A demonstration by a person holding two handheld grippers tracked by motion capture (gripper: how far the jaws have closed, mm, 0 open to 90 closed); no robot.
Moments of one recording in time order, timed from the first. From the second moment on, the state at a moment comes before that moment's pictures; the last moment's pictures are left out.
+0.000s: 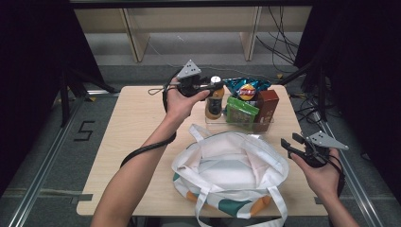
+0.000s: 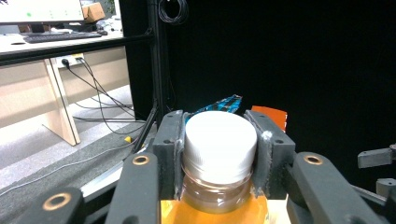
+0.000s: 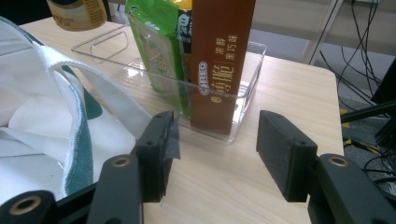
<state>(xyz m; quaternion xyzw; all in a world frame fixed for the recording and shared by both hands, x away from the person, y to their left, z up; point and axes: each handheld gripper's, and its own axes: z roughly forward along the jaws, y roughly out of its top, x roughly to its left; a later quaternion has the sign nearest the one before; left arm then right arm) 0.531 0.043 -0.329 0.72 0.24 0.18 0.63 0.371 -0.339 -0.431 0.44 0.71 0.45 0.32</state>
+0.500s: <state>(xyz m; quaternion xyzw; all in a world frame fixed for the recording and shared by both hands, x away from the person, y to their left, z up) 0.537 0.043 -0.334 0.72 0.24 0.18 0.62 0.370 -0.339 -0.430 0.44 0.72 0.44 0.30</state>
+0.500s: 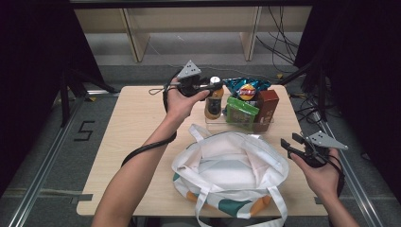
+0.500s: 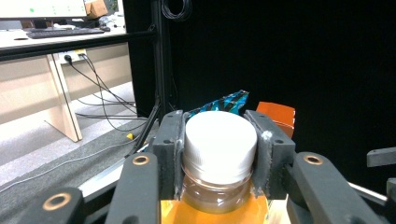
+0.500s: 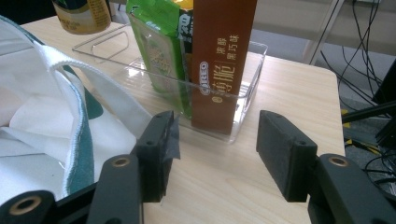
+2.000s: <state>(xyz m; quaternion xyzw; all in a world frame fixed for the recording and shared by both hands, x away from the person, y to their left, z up) 0.549 0.034 -0.351 0.73 0.26 0.17 0.61 0.371 -0.339 -0.430 0.44 0.71 0.44 0.32</state>
